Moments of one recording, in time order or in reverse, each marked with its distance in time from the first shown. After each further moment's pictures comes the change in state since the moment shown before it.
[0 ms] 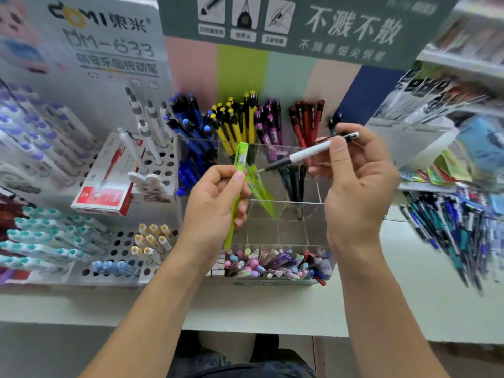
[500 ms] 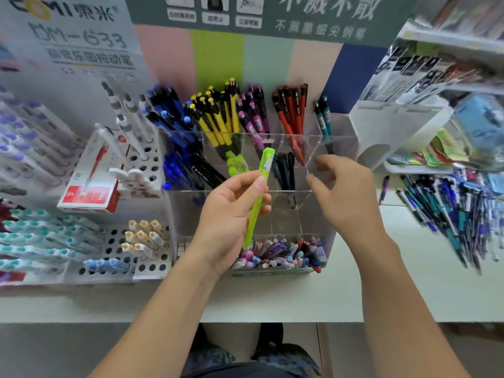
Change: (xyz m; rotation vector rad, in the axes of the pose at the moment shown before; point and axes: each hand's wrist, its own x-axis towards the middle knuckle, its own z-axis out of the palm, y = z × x) left_hand -0.006 -0.026 0.026 -0.176 -0.046 -0.161; right_hand 0.016 0.048 -0.053 -0.980 -0.371 -0.026
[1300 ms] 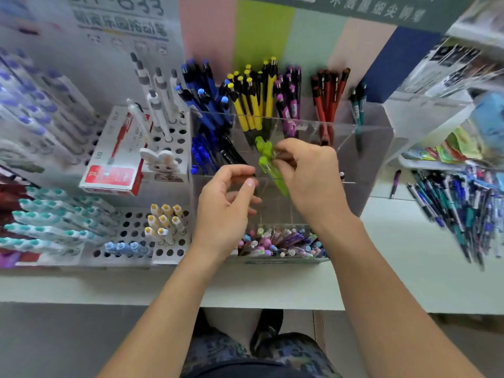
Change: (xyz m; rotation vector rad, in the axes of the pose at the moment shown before) left_hand -0.003 0.000 -0.052 0.502 0.160 0.216; right_hand 0.002 -0.068 0.058 0.076 -0.002 -0.279
